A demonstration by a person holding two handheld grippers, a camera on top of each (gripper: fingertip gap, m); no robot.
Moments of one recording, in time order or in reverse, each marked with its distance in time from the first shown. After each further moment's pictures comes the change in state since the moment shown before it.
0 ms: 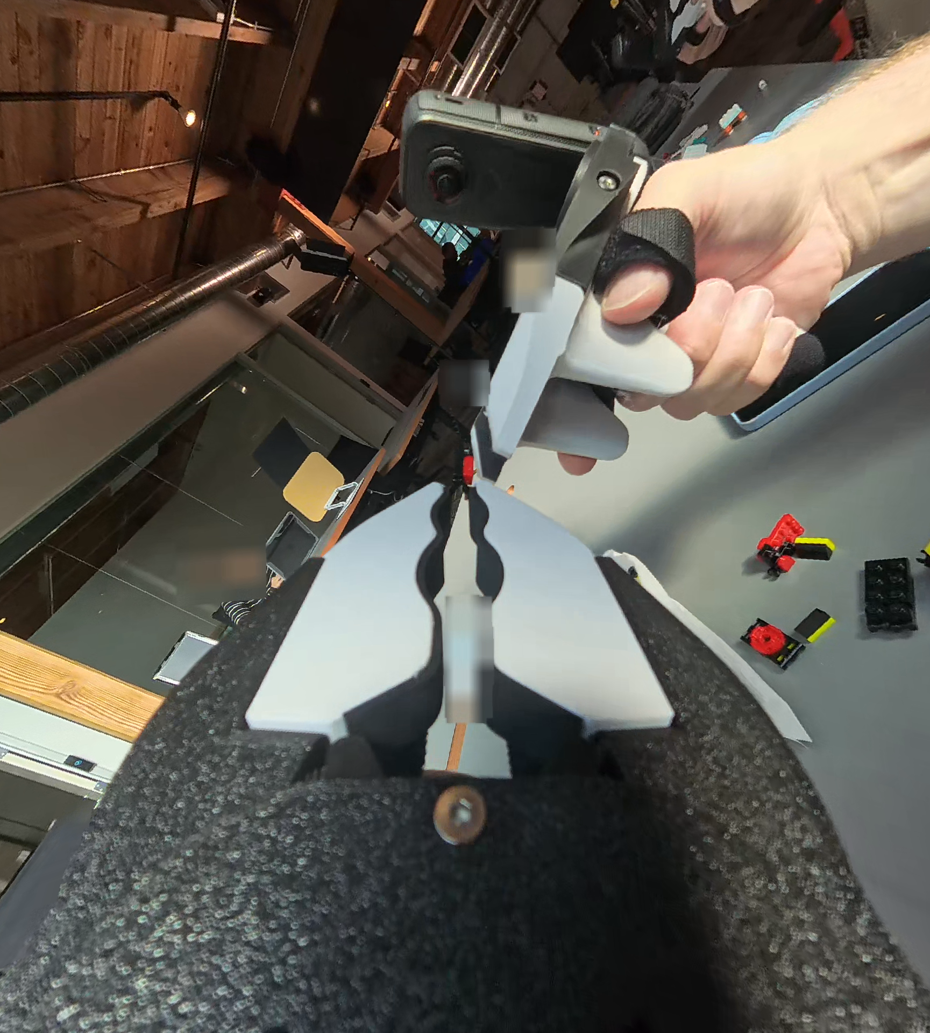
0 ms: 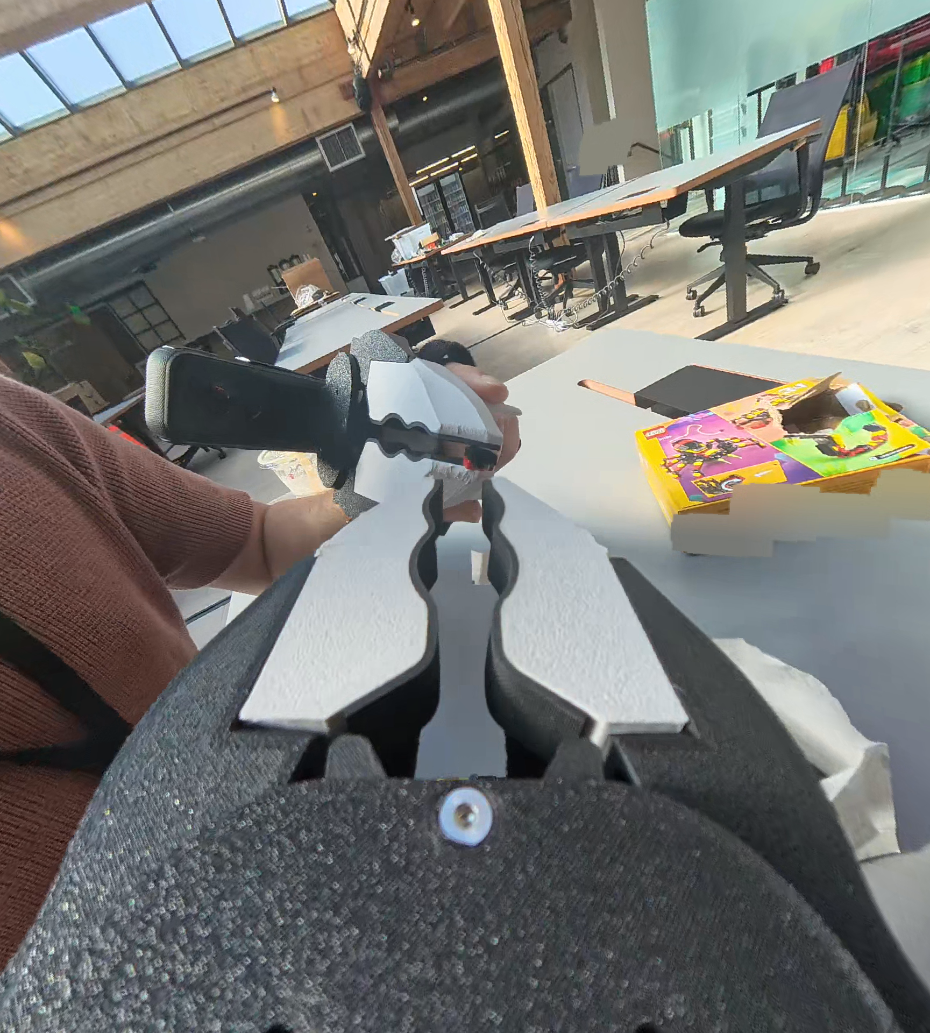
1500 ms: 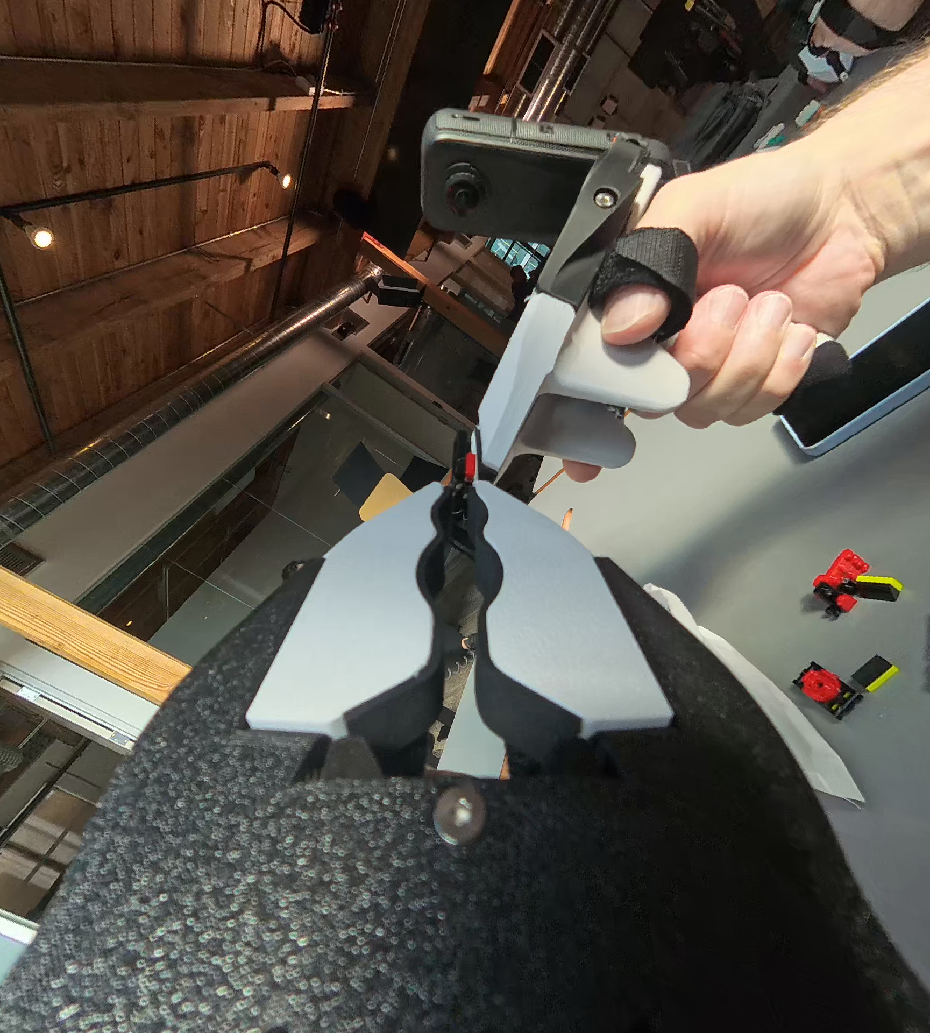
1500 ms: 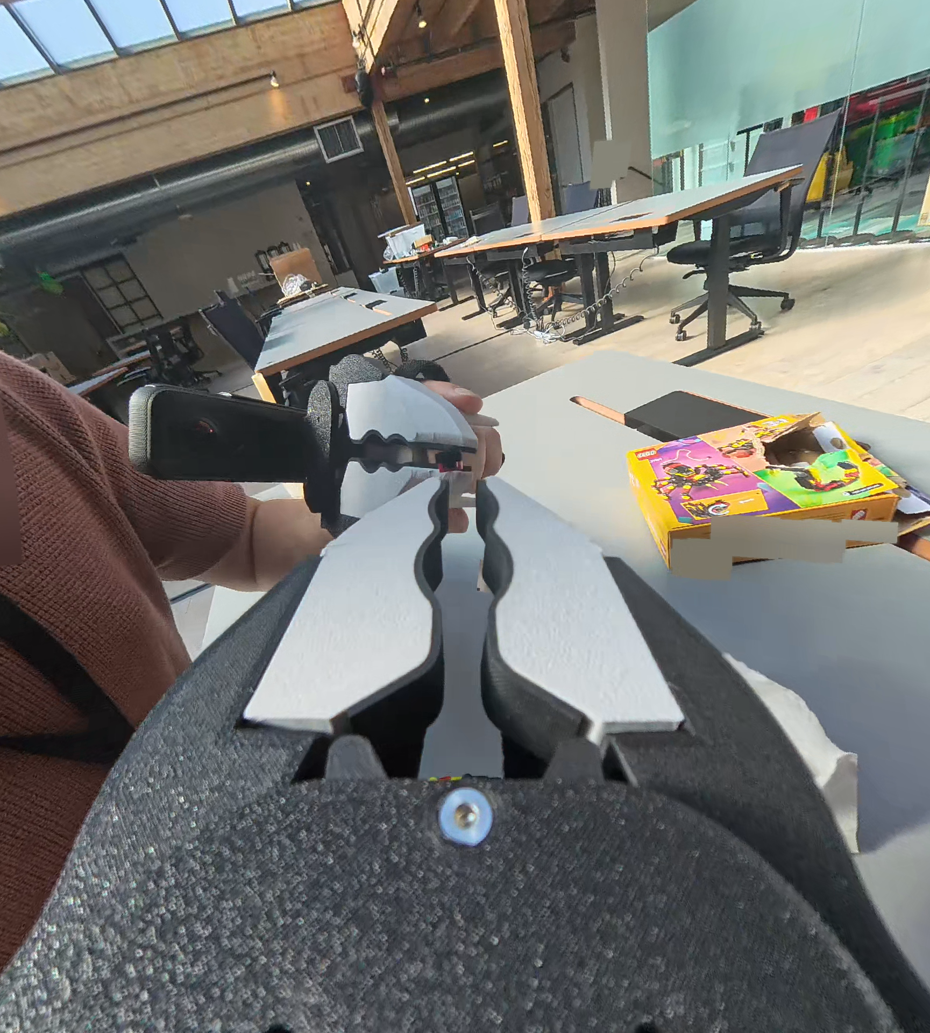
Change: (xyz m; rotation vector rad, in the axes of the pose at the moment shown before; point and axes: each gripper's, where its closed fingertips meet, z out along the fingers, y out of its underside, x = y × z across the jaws) left arm -0.002 -0.023 -0.005 0.038 -0.134 0.083; right arm -0.014 -0.009 -0.008 0.007 0.016 -0.083
